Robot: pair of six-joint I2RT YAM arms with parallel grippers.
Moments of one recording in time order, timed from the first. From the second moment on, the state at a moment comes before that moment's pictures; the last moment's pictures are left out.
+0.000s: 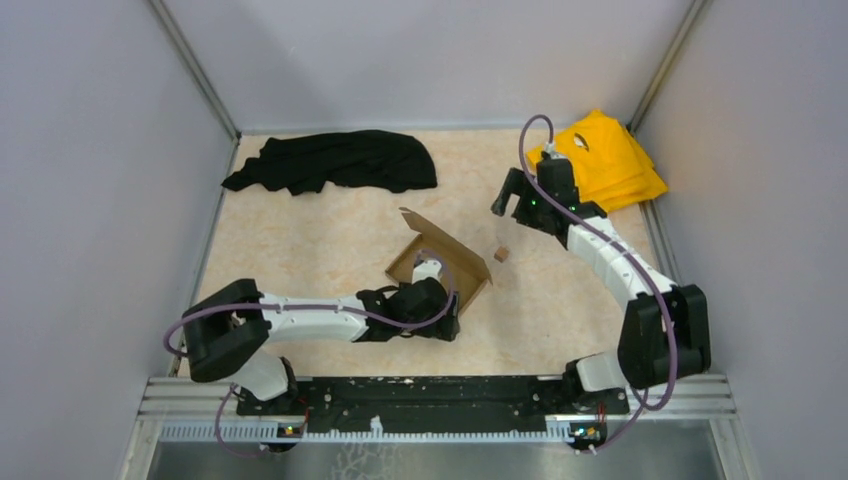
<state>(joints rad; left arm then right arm) -1.19 1.52 0.74 -0.09 -0.26 -0.84 0.25 1.43 1.05 -0.32 -0.07 0.54</state>
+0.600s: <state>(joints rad) -1.22 1.76 0.96 -0.04 -0.29 -0.82 0.16 1.23 0.87 -0.43 0.15 0.53</state>
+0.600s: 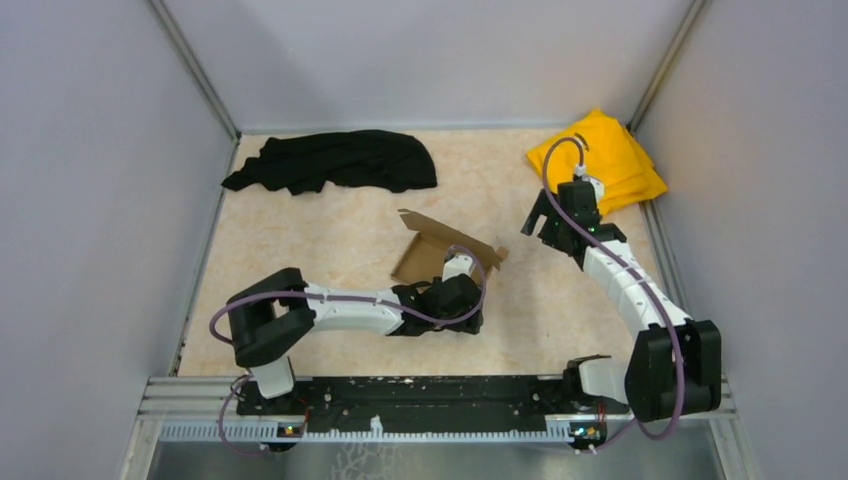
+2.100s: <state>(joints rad) -1.04 1.92 1.15 0.04 -0.37 -0.68 0.16 1.26 0.80 -0.37 -0.04 0.47</state>
